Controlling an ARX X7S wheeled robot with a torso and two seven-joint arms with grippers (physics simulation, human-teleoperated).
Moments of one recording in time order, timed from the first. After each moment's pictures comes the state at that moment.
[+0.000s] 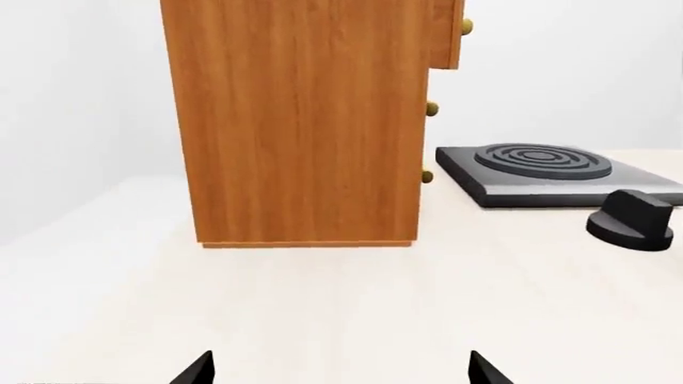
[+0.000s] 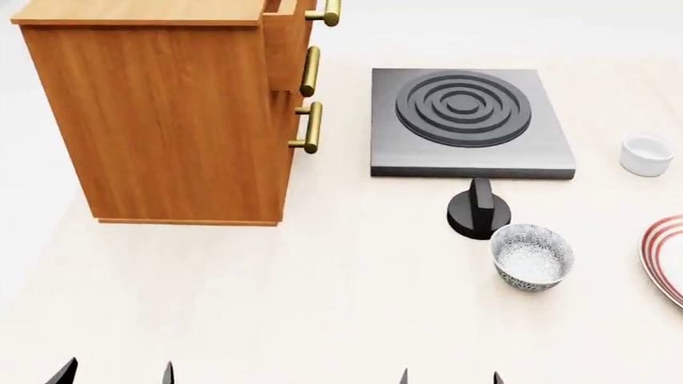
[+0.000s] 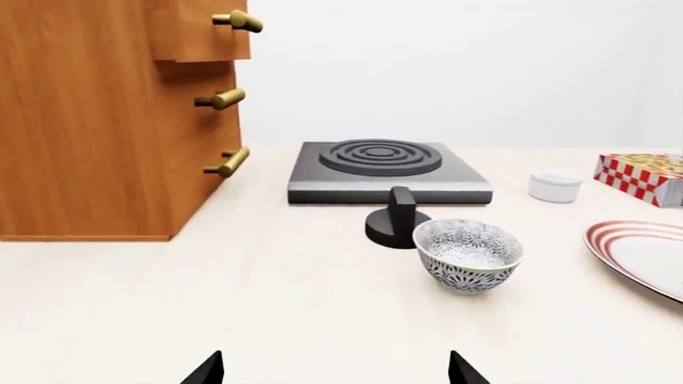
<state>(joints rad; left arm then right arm) -0.02 -0.17 0.21 -0.01 -0.16 0.03 -0.20 0.02 0.17 -0.20 0.00 0.16 0.00 0.21</state>
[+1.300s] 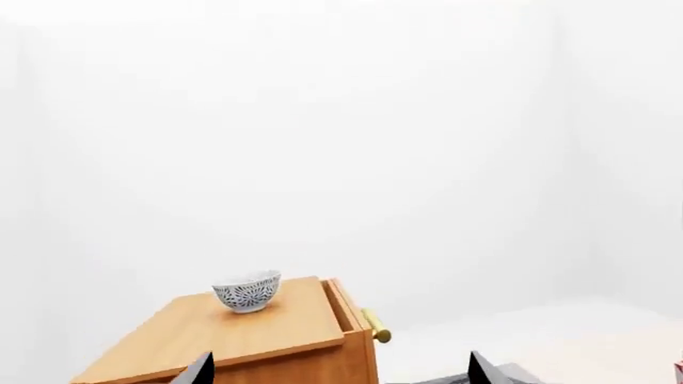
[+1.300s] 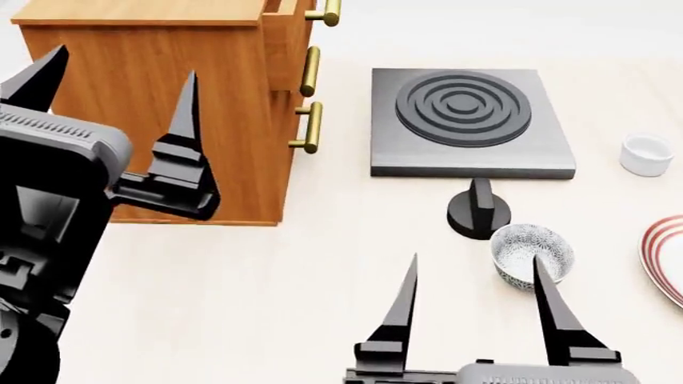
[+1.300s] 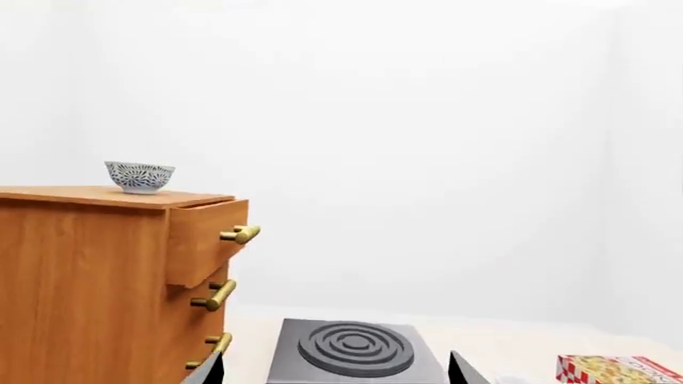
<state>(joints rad) -0.70 -0.19 0.29 0.53 -0.29 -0.78 -0.24 0.08 0.25 -0.22 -0.58 0.10 0.30 0.34</state>
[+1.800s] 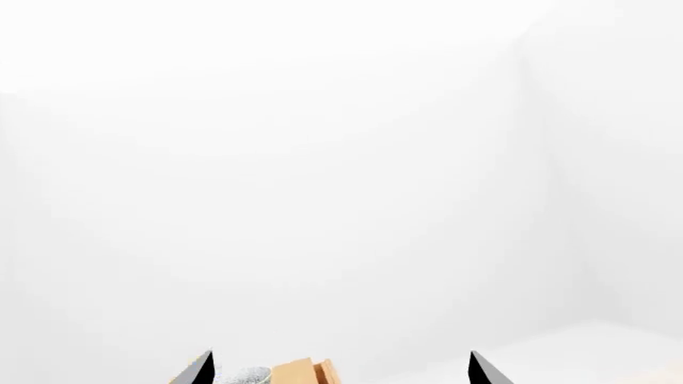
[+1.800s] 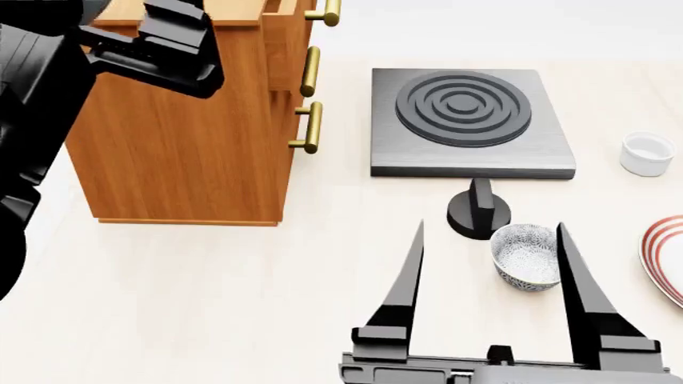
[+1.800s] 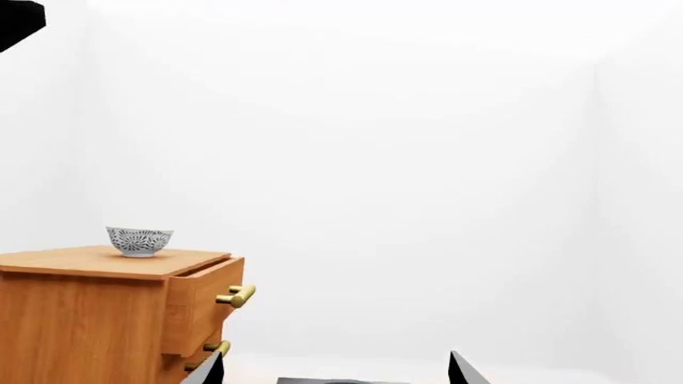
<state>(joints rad) -1.07 -0.15 0.29 0.52 -0.36 -1.03 -0.23 0.11 0.28 -0.22 -0.77 0.10 0.41 0.38</state>
